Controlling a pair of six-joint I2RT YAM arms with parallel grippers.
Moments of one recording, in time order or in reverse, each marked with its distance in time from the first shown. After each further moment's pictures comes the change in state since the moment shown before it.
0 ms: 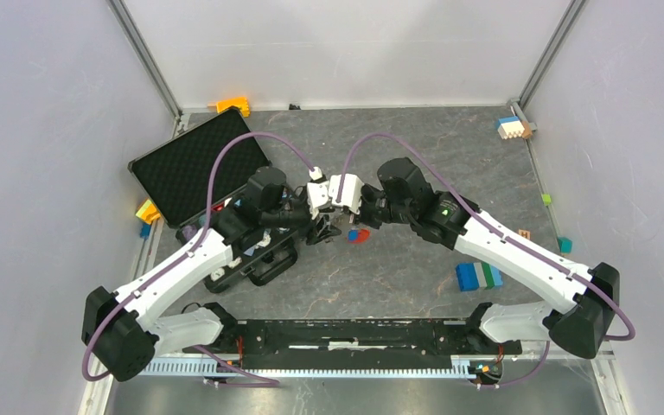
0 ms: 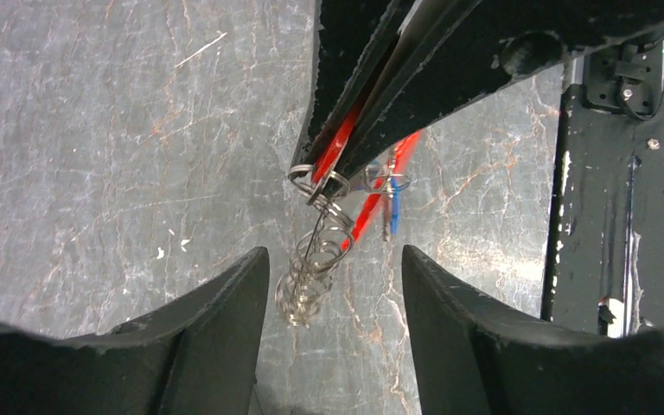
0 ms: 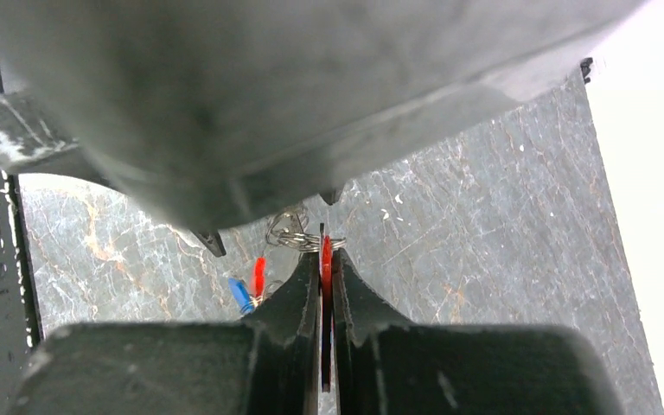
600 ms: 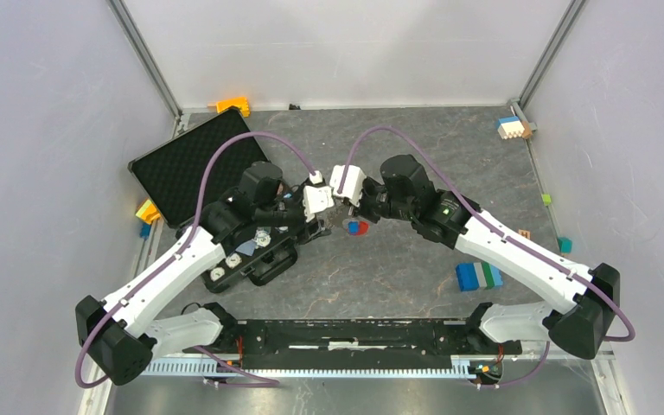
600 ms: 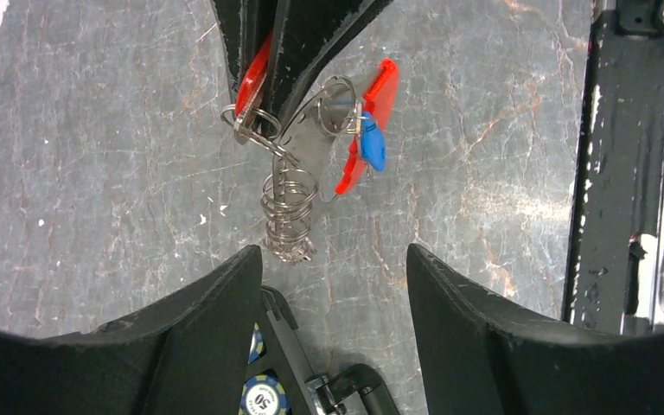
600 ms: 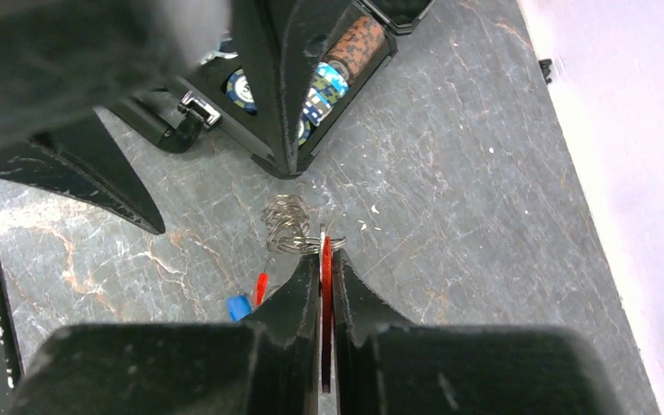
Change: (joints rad) left arm 0.000 -0.027 0.129 -0.276 -0.063 0.206; right arm -0.015 -0.001 0.000 0.060 0.035 0.034
